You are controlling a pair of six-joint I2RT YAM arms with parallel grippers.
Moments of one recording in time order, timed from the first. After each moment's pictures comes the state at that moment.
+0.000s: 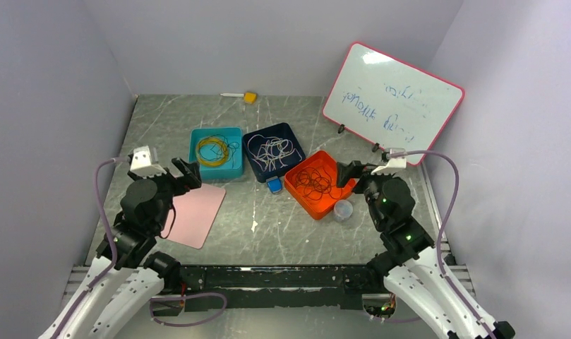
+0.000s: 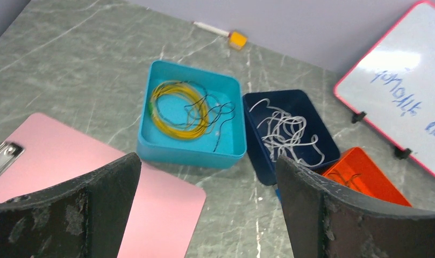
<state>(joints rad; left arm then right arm) -0.48 0.47 0.67 -0.33 -0.45 -0.43 0.52 0.55 0.58 -0.11 0.33 0.27</state>
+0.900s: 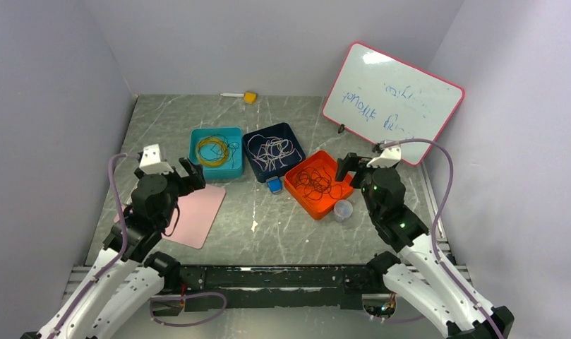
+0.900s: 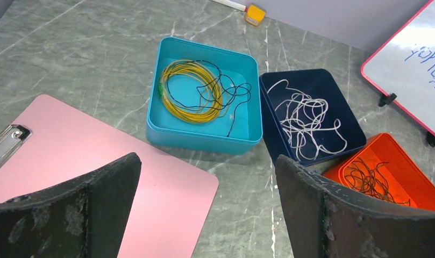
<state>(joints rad) -0.48 0.53 0.64 -0.36 -0.48 -0.44 0.52 0.66 0.61 -0.15 0.44 0.28</state>
